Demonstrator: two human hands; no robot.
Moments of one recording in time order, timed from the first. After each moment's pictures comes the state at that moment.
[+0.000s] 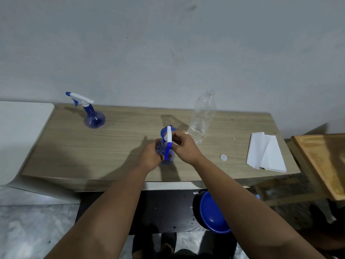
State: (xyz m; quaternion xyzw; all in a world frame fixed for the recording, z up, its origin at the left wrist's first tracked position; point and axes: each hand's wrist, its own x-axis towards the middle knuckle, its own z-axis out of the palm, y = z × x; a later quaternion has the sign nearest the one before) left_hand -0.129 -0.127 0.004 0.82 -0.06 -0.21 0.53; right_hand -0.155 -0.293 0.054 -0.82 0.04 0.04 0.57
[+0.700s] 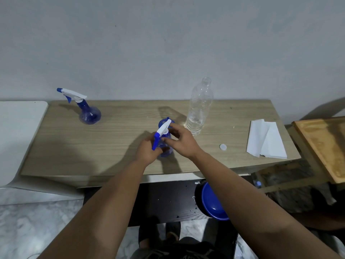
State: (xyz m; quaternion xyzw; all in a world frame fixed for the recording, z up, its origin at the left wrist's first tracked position) left_hand -0.129 -0.128 -0.002 0.85 -0.05 -0.20 0.49; right_hand -0.162 -0.293 0.046 -0.80 0.03 0.02 0.59
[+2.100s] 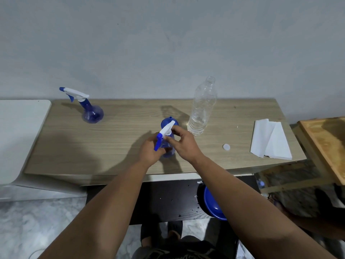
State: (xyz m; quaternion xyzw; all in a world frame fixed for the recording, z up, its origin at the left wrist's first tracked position) left_hand -0.139 -0.129 0.017 0.84 -0.04 -0.21 0.50; right_hand -0.168 -0.286 0.039 -0.82 0.03 -0.01 0.58
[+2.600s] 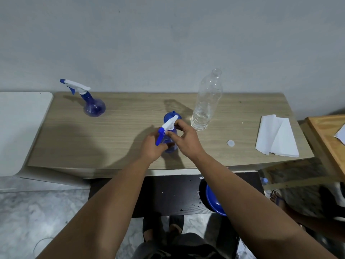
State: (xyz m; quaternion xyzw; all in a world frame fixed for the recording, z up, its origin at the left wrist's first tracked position) left_hand -0.139 -0.129 0.012 0.84 -0.03 -0.20 0.51; right_hand -0.167 -0.283 0.035 -0.80 0.04 -0.02 0.59
